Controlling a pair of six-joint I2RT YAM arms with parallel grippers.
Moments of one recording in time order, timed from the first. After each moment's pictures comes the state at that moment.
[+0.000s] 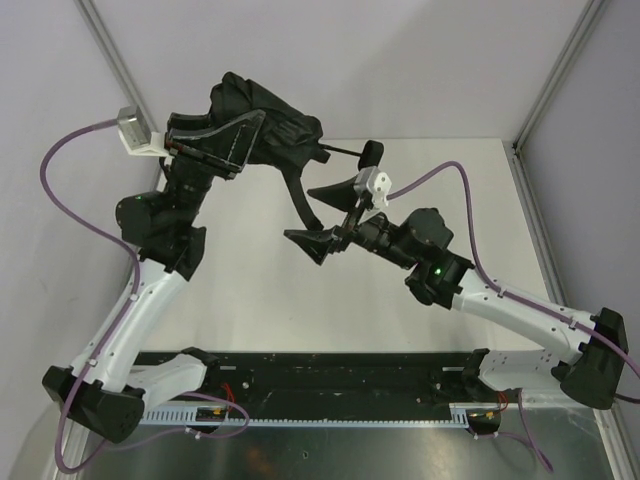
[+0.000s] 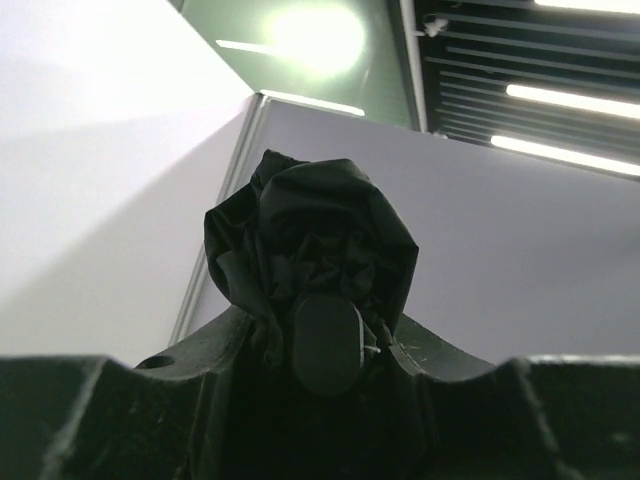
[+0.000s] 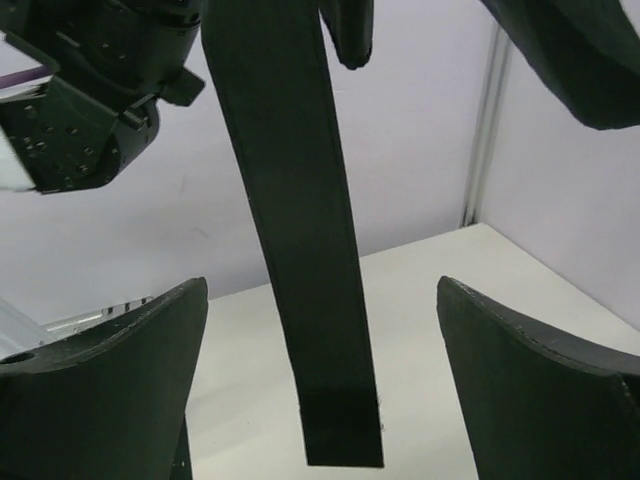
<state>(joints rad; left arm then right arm) -0.39 1.06 1.16 0.79 0.30 -0.87 1.00 1.20 1.06 0.46 -0.15 0.10</state>
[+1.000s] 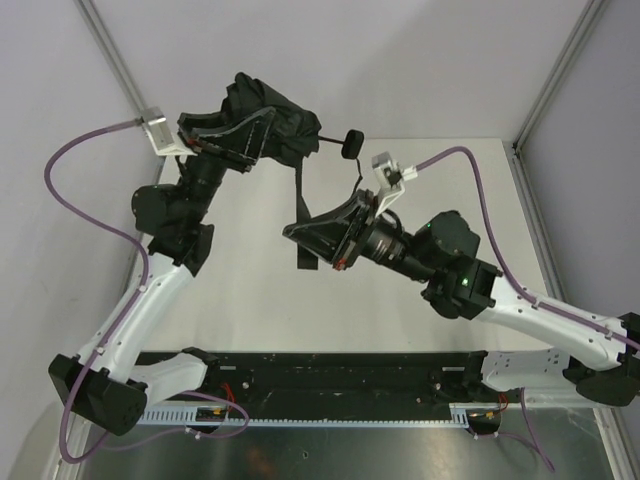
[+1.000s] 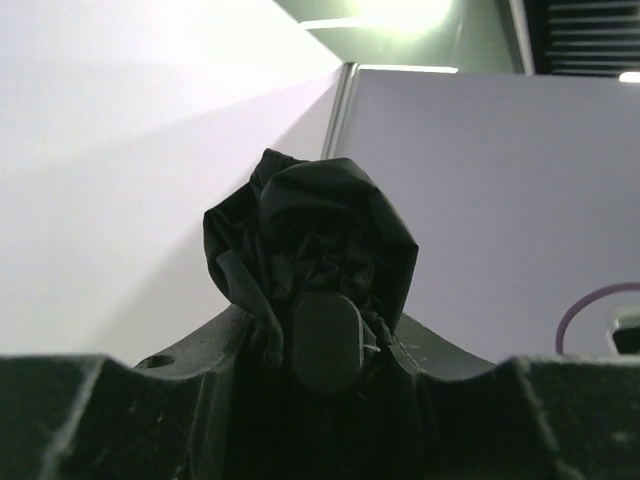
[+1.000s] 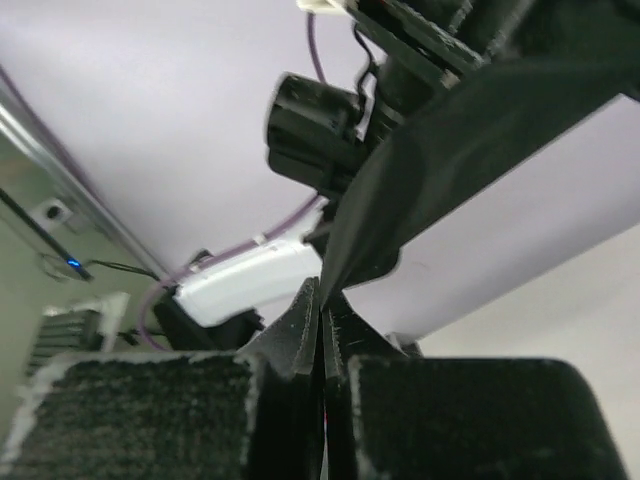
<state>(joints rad) -0.39 1.11 1.16 0.78 0.29 -0.61 1.18 1.15 1.26 0.25 -0.07 0.56</state>
